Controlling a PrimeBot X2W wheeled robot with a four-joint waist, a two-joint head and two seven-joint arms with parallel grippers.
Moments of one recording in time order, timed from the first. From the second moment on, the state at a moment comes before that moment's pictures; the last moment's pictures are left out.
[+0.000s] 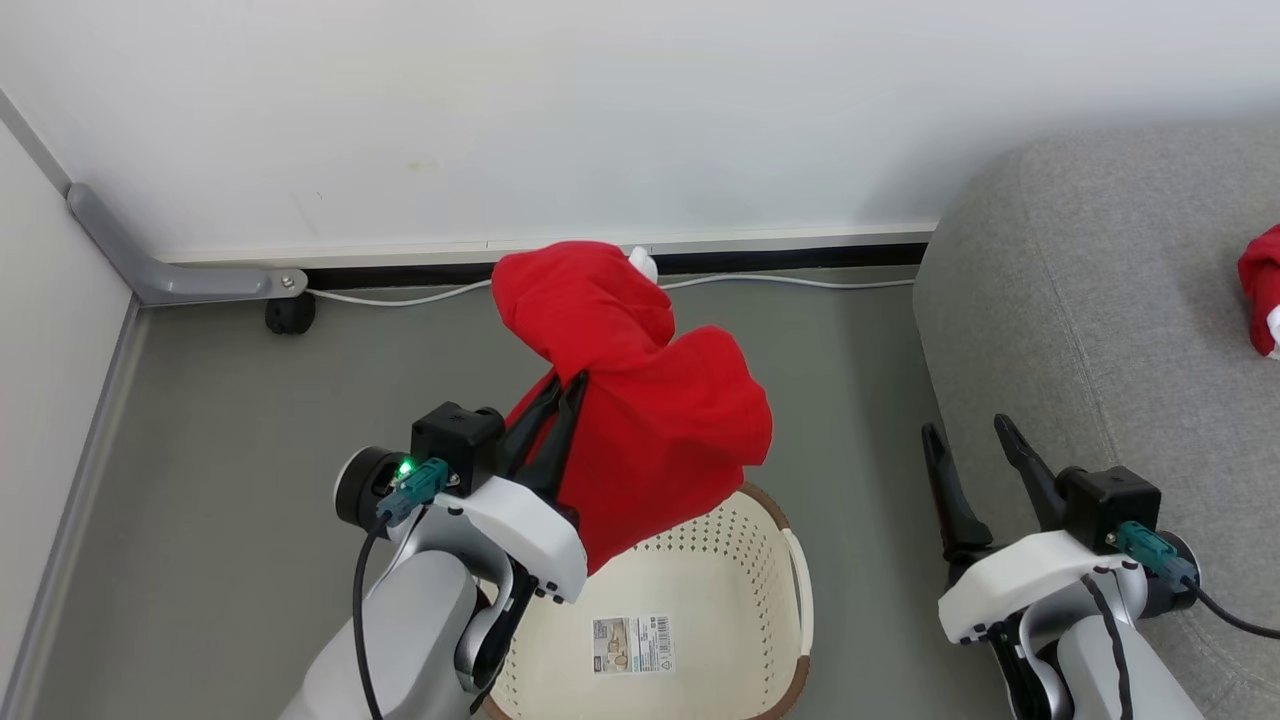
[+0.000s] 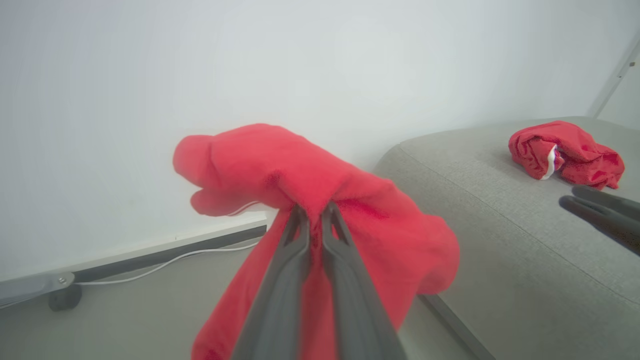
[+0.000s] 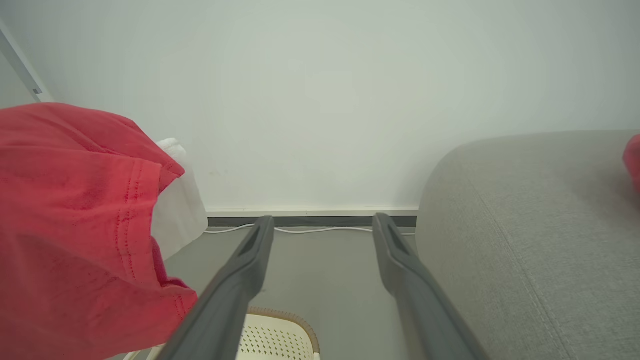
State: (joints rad) left arm -0.48 0.09 -0.60 0.57 -0.49 0.01 -0.25; right arm -0.30 -0.05 0.14 0.53 0.22 0.13 -0.26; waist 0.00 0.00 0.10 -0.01
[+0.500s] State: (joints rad) left arm -0.51 0.11 -0.55 0.41 -0.46 0.00 -0.25; right arm -0.30 -0.05 0.17 0.53 0.23 0.13 -0.26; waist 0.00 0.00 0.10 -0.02
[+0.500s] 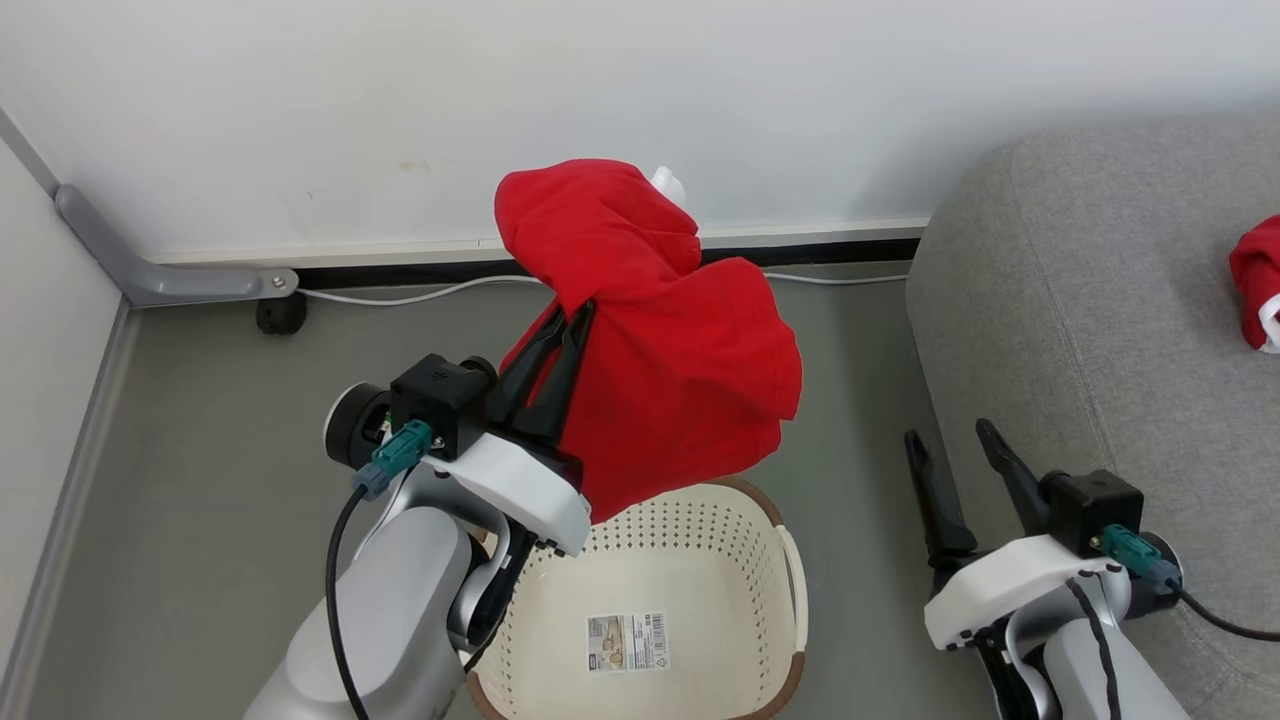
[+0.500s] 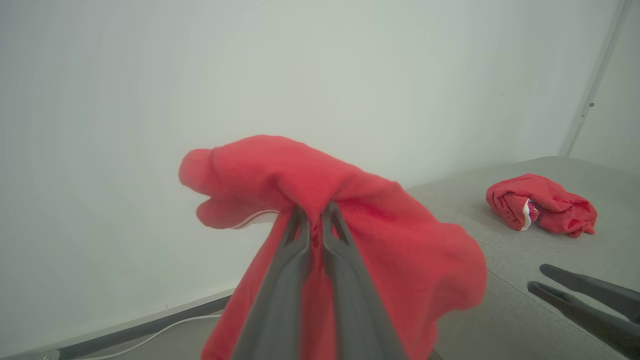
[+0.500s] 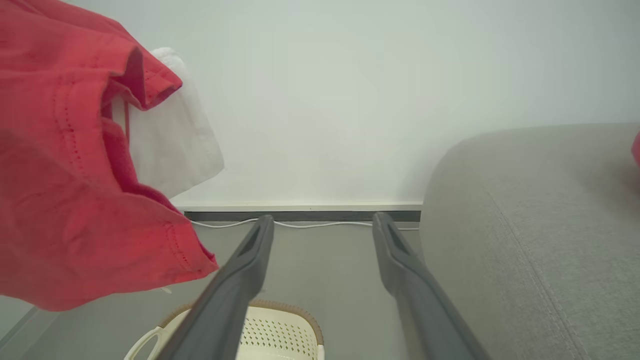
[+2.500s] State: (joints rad) left arm -0.60 0.04 -0.71 0.43 -0.47 -0.10 -0.26; right arm -0.75 -0.19 0.86 0.61 0.61 0.13 -0.26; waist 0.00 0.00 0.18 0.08
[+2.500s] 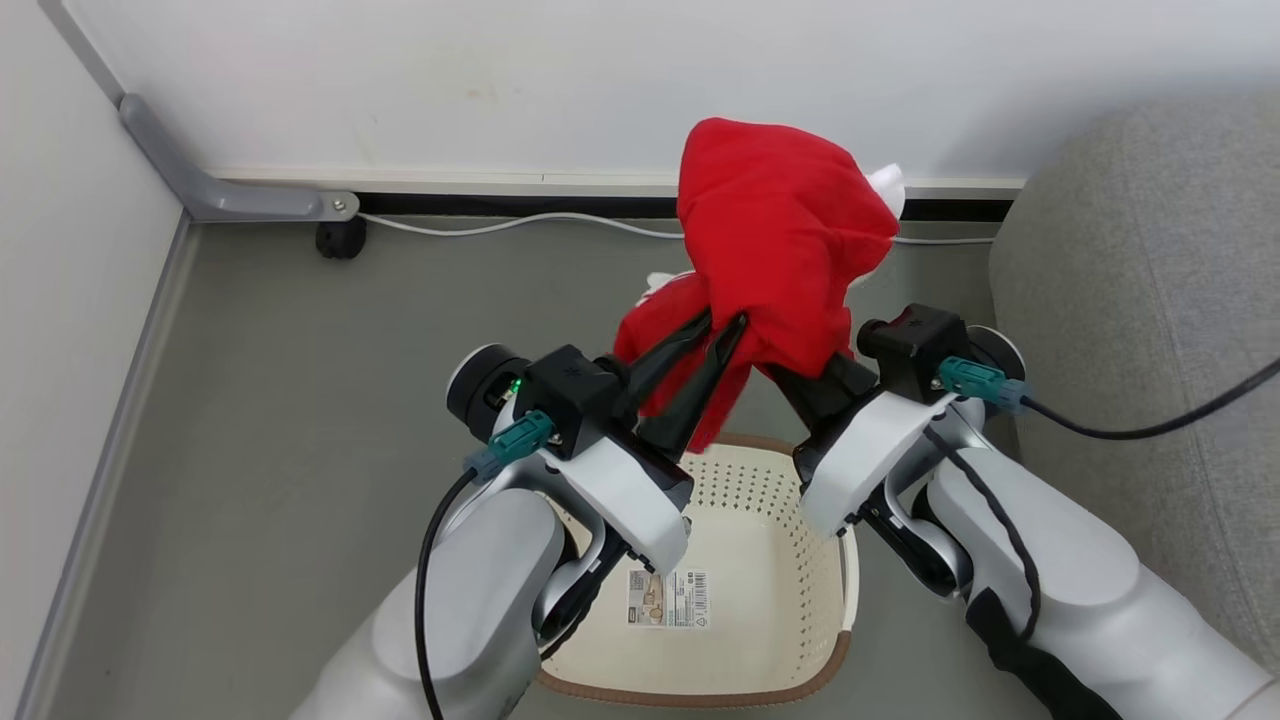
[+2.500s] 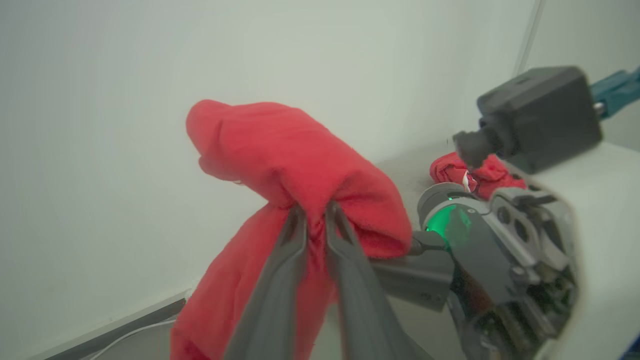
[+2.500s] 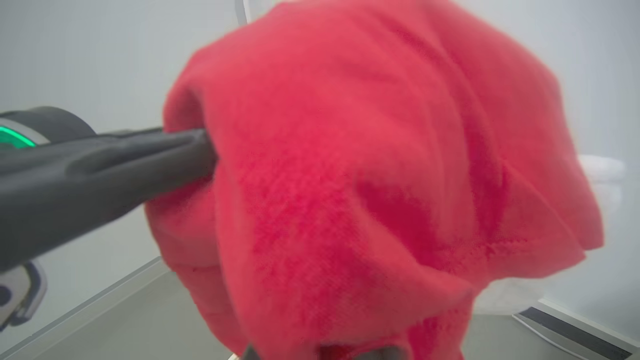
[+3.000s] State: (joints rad) left arm -0.56 0.06 -0.68 0.47 -0.42 -0.11 -0.26; right arm -0.65 -0.20 0.59 0.46 0.46 0.13 -0.26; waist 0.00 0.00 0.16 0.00
